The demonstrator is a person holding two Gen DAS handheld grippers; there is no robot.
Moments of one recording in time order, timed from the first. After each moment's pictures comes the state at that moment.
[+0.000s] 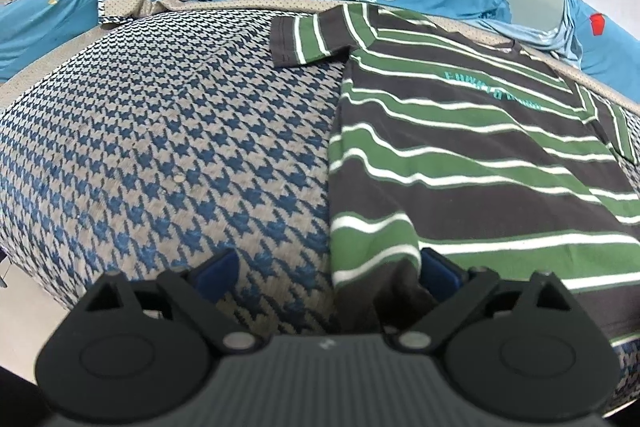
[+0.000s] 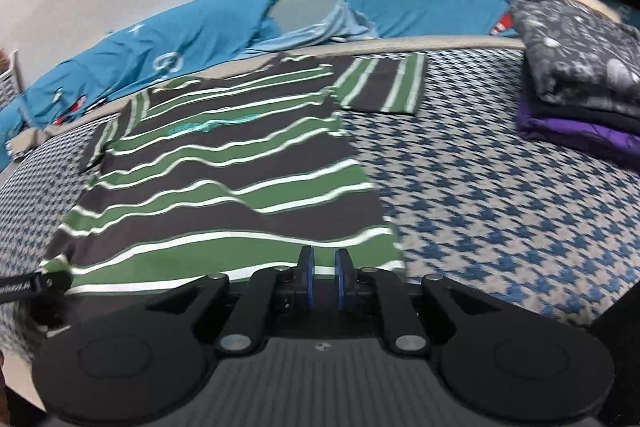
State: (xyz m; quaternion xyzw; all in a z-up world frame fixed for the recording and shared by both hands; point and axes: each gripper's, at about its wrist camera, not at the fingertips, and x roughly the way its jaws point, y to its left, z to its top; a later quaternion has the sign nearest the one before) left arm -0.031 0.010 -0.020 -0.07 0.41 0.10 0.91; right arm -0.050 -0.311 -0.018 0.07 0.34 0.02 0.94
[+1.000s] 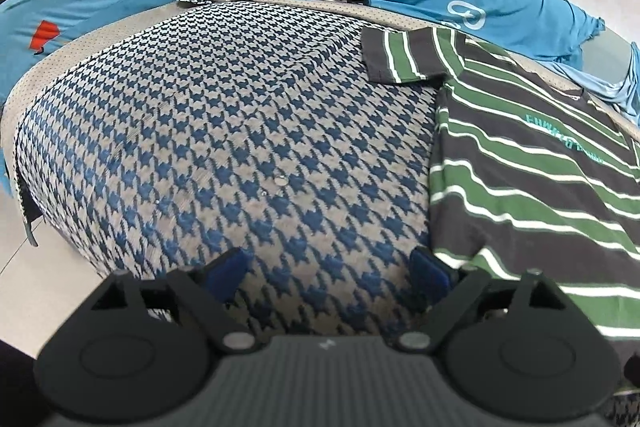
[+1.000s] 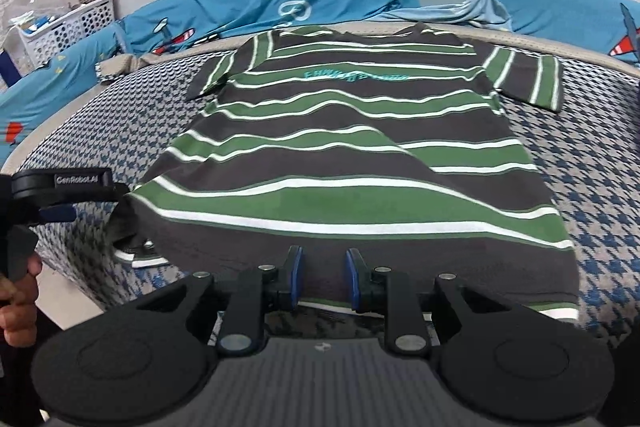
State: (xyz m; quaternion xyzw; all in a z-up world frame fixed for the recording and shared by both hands) left arm -0.036 0.051 -0.009 -0.12 0.39 0.18 0.89; right arm -0.057 -0.230 -0.032 0.01 0.37 0.16 0.92
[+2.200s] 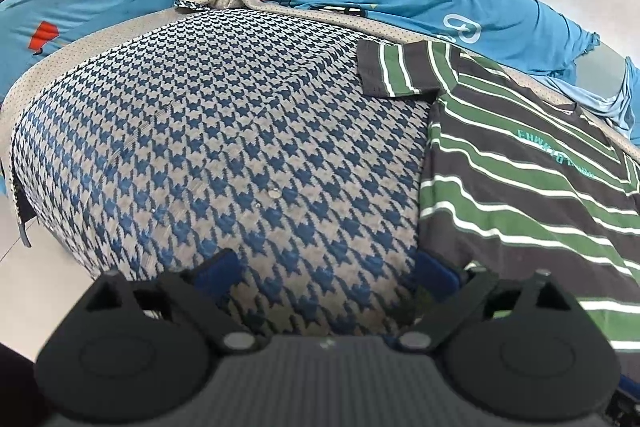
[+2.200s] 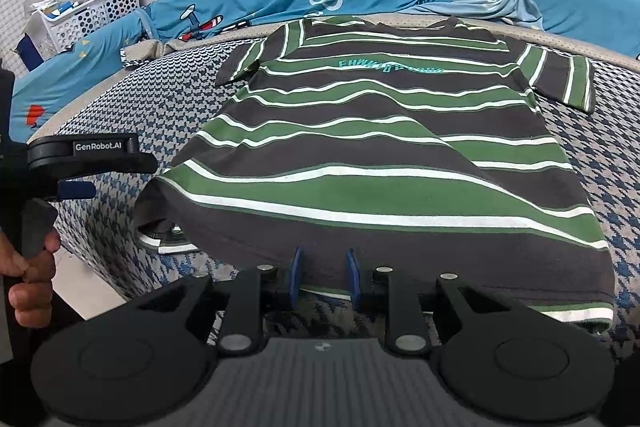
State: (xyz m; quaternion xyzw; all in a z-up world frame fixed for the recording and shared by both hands) left arm -0.029 0.048 -0.002 -0.13 0.38 0.18 0.90; right arm -0.060 -0.216 -0.036 0.00 0.38 0.20 0.91
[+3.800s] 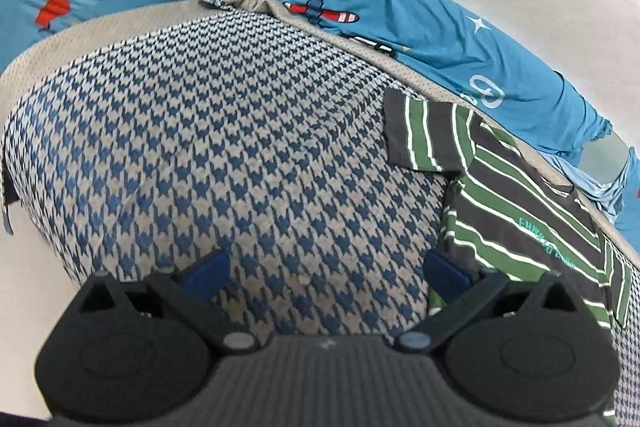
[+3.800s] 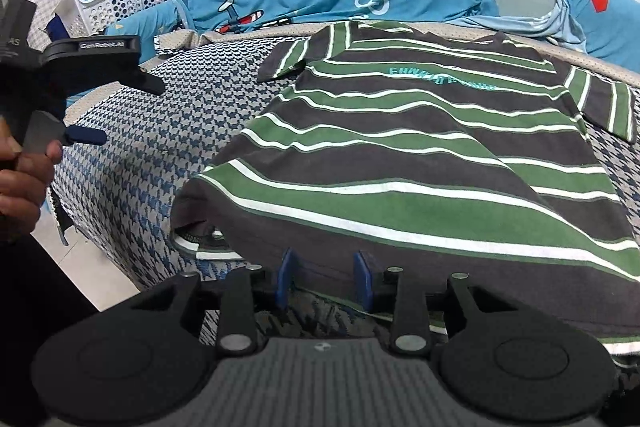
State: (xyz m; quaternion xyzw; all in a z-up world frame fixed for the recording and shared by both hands) left arm -0.011 0.126 0.029 -0.23 0.36 0.18 0.89; right arm -0.056 -0.186 -0.036 -0.02 0.36 0.24 0.90
